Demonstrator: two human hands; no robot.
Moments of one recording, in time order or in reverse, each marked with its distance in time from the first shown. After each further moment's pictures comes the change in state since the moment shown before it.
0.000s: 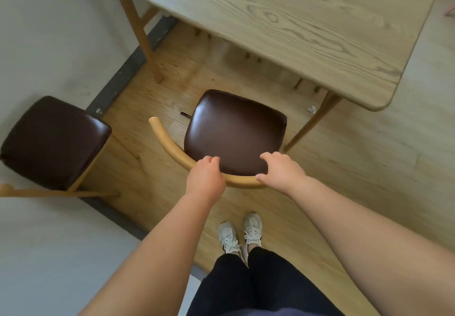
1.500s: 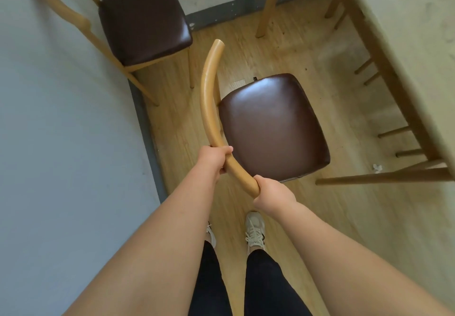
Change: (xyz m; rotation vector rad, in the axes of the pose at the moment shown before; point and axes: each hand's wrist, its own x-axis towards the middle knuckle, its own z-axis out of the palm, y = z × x) left_hand -0.019 -0.026 0.073 -1.616 0.282 -1.119; right_hand 0.036 -0.008 0.094 -0.341 -0.349 -0.435
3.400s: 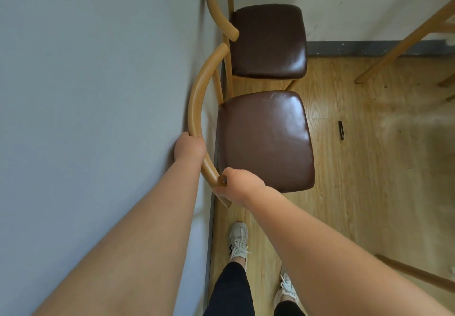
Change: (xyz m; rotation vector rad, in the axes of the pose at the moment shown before) left_hand 0.067 0.051 -0.319 0.129 0.557 0.080; right_hand 0.057 -0.337 0.042 -0.271 -0.227 -0.415
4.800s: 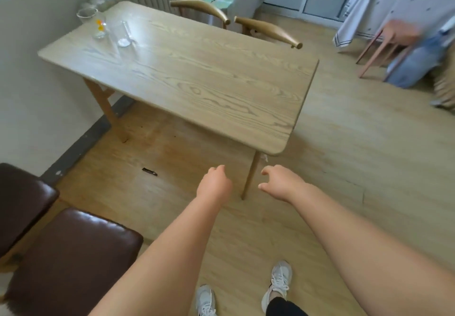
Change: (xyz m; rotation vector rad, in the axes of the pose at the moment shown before) left_hand -0.524 0.019 0.296 1.083 -0.739 1.346; right_hand -0.494 0.360 0.068 0.626 0.676 0.958
